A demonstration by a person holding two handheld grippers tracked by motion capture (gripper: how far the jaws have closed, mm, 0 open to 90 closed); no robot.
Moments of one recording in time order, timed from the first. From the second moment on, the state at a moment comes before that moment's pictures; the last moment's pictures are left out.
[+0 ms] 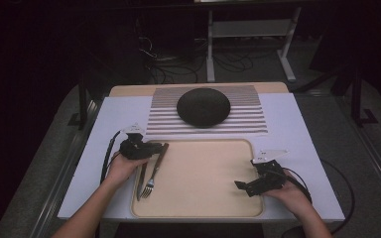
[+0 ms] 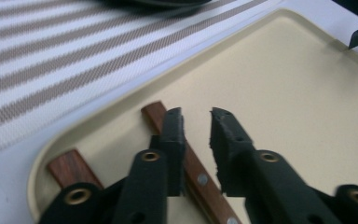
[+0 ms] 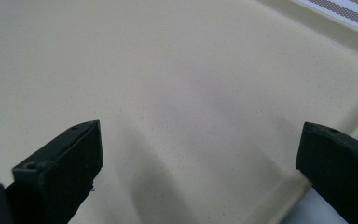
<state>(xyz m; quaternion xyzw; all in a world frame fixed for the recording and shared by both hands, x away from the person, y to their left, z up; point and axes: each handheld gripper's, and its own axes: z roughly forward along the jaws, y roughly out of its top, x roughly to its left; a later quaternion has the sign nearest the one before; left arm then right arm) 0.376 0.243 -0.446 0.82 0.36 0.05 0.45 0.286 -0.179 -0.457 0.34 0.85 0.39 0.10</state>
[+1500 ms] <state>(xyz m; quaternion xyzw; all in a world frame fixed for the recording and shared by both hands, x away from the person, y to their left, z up) 0.408 0.223 -0.433 0.85 0.29 0.09 0.42 0.287 -0.180 -0.457 0.35 0.85 0.39 0.10</state>
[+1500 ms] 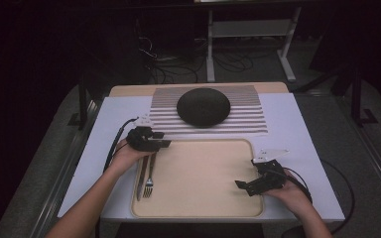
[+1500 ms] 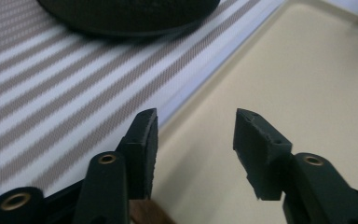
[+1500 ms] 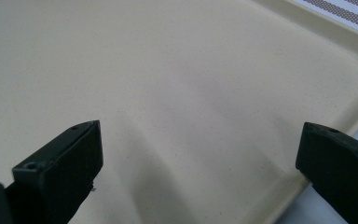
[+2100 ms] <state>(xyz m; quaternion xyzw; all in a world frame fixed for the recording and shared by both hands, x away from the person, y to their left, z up) 0.460 0.182 -0.434 0.89 0.16 0.18 0.40 0.288 -0.181 -0.458 0.35 0.85 0.39 0.09</state>
